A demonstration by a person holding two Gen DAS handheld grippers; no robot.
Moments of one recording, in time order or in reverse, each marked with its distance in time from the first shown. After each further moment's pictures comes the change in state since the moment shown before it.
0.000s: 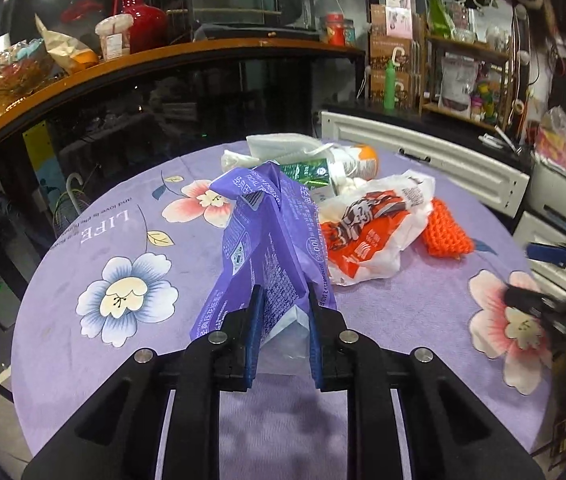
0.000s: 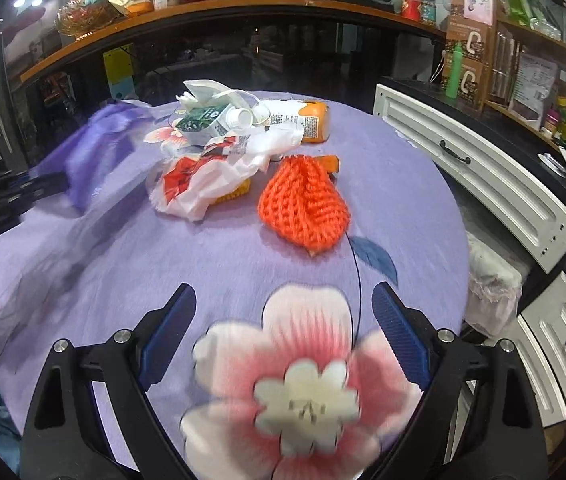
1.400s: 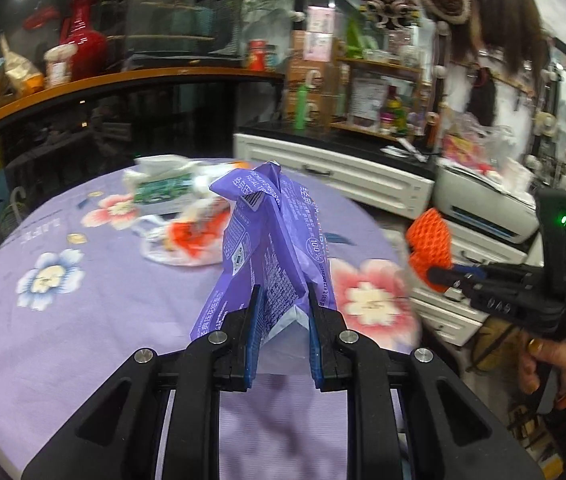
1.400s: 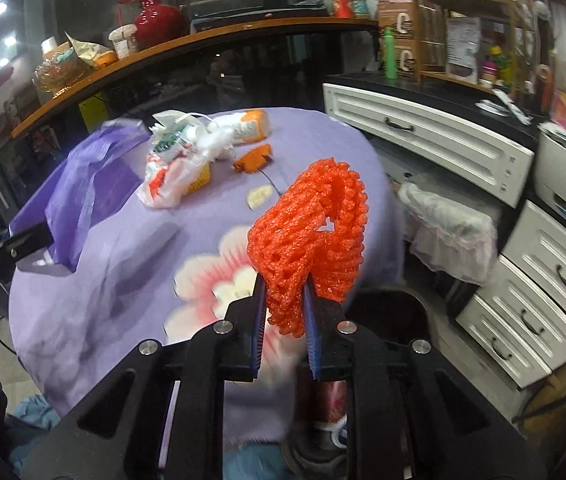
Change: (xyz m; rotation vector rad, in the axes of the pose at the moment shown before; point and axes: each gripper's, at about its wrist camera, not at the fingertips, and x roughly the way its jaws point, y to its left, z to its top) left arm -0.070 -0.103 -0.031 0.039 -0.086 -0.261; right arm -0.098 -0.049 -0.084 0.207 -0.078 -0.034
